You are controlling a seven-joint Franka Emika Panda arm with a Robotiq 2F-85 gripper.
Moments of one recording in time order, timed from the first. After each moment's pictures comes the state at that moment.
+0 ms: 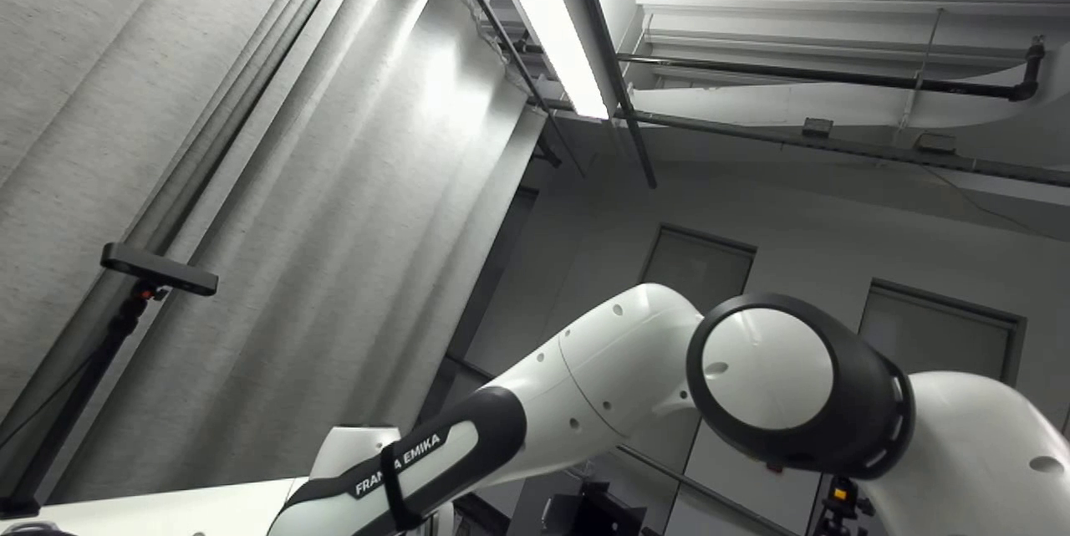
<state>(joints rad) -0.09 0.62 -0.03 -1.91 -0.06 2.33 -0.22</state>
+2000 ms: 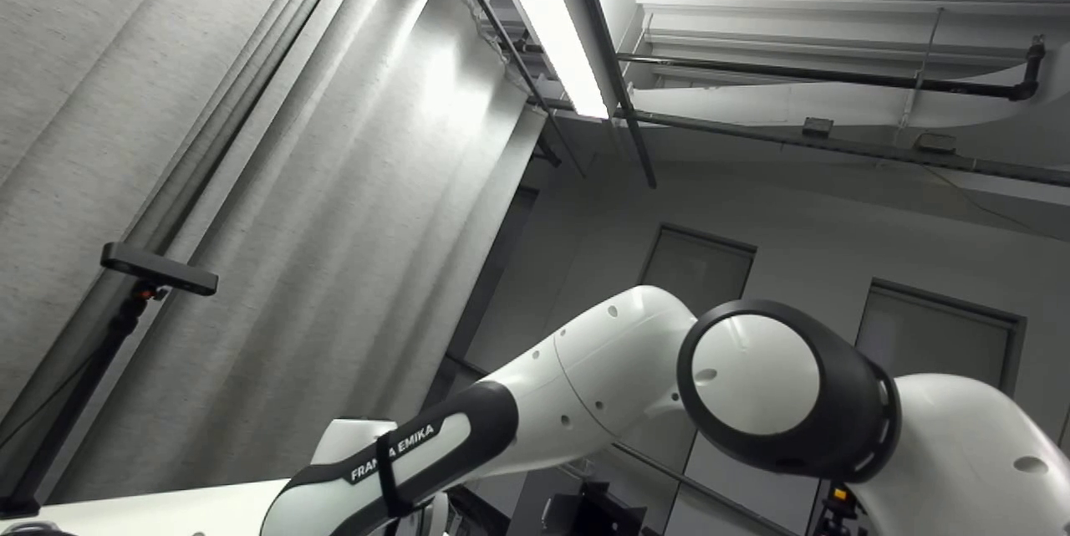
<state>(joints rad) -0.10 0.64 -0.02 -1.85 -0.02 2.29 -0.22</state>
